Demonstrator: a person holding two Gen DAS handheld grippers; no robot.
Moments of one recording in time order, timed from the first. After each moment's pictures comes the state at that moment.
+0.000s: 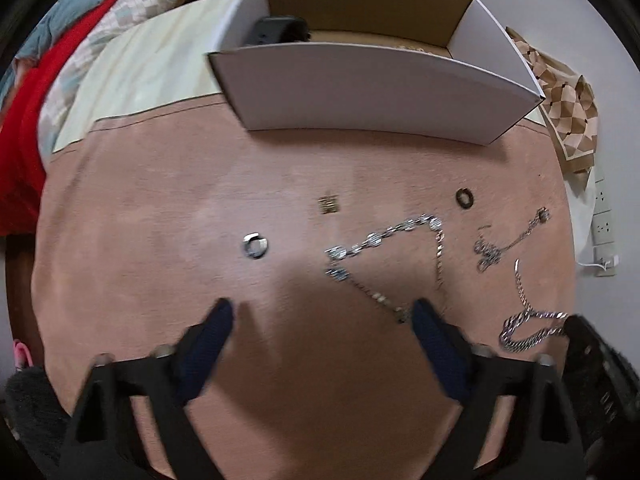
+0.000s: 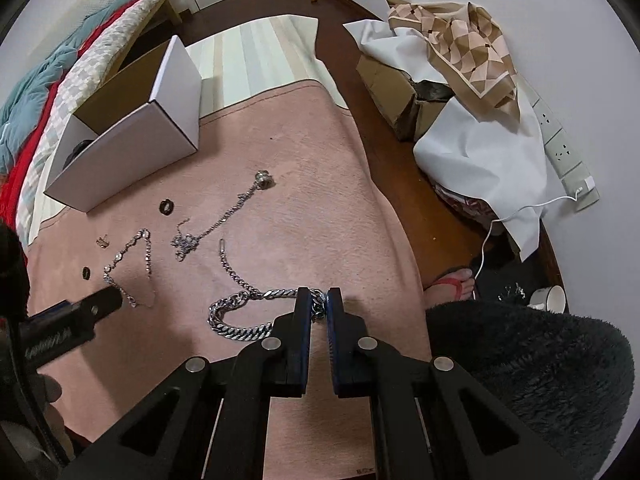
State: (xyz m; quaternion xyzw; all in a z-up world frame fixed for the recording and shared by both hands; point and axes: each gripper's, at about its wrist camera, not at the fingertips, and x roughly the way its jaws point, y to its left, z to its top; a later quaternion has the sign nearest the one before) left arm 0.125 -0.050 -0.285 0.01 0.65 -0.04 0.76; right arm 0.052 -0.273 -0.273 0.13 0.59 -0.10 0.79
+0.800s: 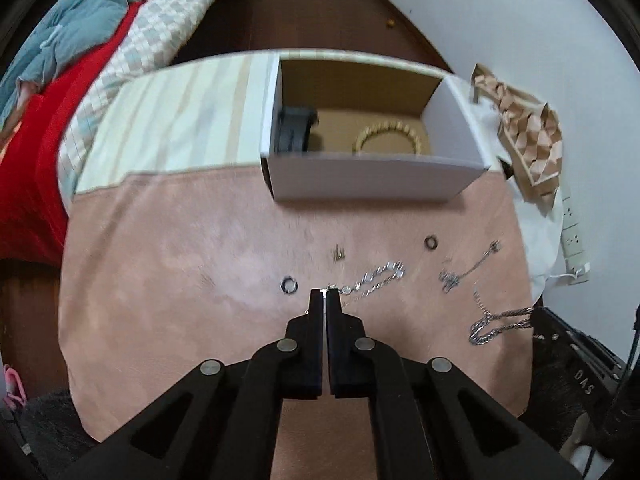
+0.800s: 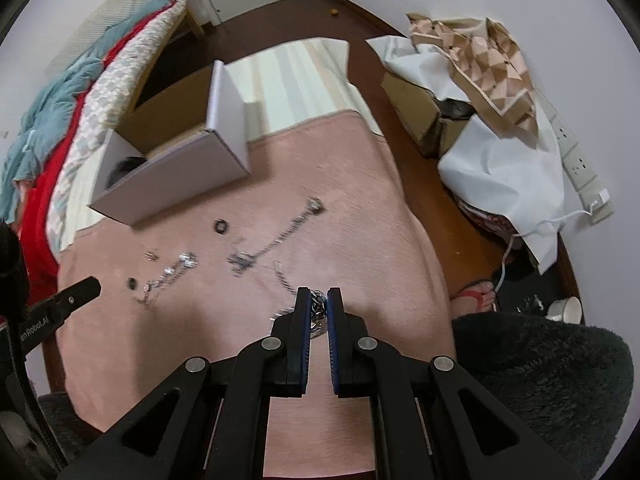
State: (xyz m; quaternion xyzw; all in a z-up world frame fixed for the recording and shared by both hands) left arm 0.119 -0.011 -0.211 -0.01 0.59 -0.08 0.81; right arm 0.055 -0.255 -0.235 0.16 0.56 -0.06 0.81
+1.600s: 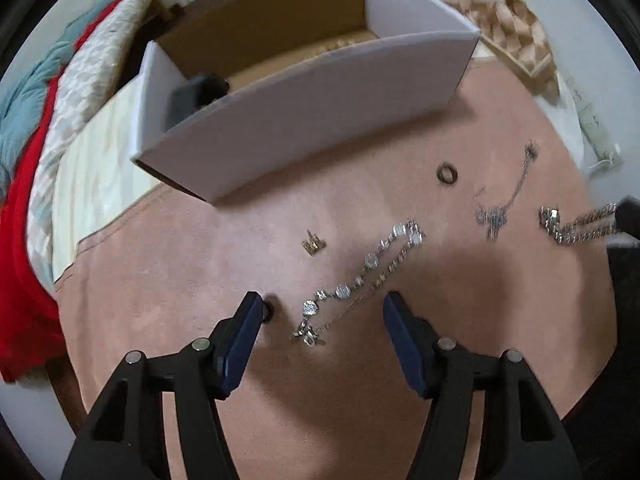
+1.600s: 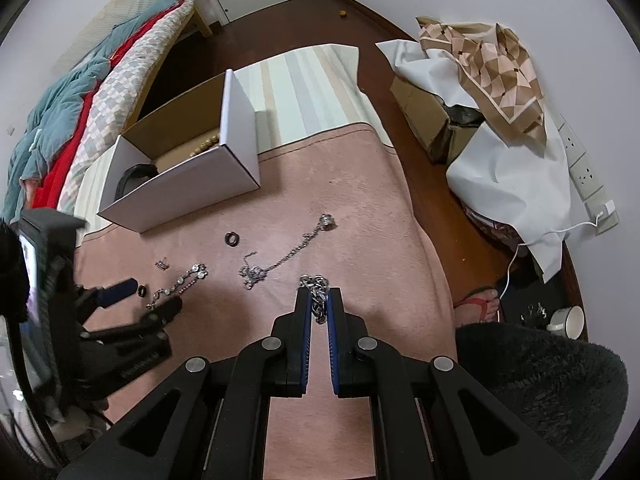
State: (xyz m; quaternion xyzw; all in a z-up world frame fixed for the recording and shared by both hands) left arm 0.134 -0.070 -0.285 0.18 0.60 -0.15 0.77; right arm 0.064 -0.262 -0.232 0.16 0.57 -0.05 0.81
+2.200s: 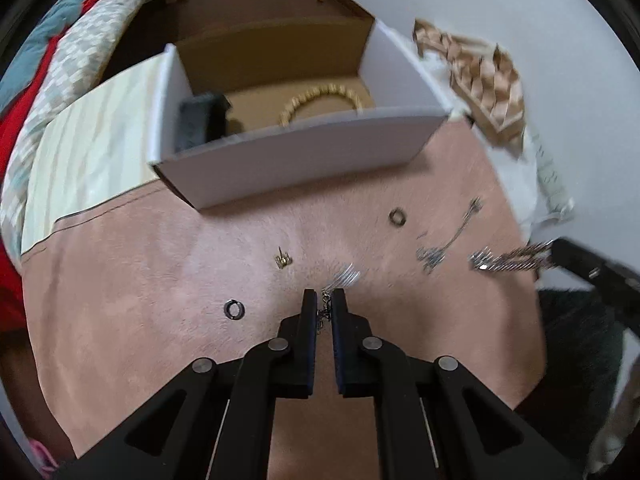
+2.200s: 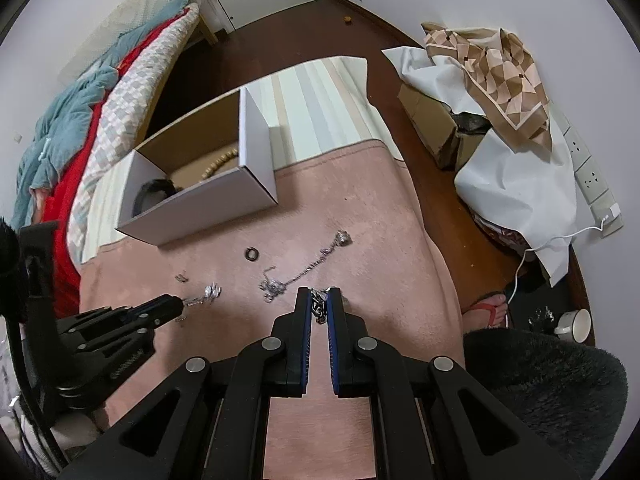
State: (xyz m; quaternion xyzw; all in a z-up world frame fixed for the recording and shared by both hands) left arm 0.137 -0.046 -0.240 0.04 0.60 -0.18 0.78; right arm 0.071 -0.256 -0.213 0.17 0.56 -0.04 0.81
